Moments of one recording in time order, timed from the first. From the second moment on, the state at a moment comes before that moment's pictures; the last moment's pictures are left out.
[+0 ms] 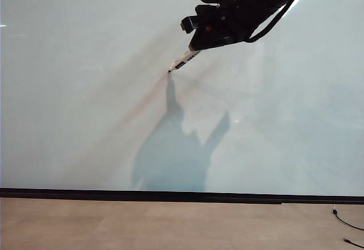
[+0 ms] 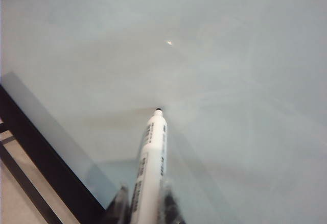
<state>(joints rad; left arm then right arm) 0.00 0.00 0.00 -0.15 0.02 -0.01 0.63 1.47 0.90 0.38 0.02 -0.30</state>
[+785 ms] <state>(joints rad) 0.00 0.00 0.00 -0.15 0.02 -0.01 0.64 1.43 0.91 0.38 0.10 -0.35</state>
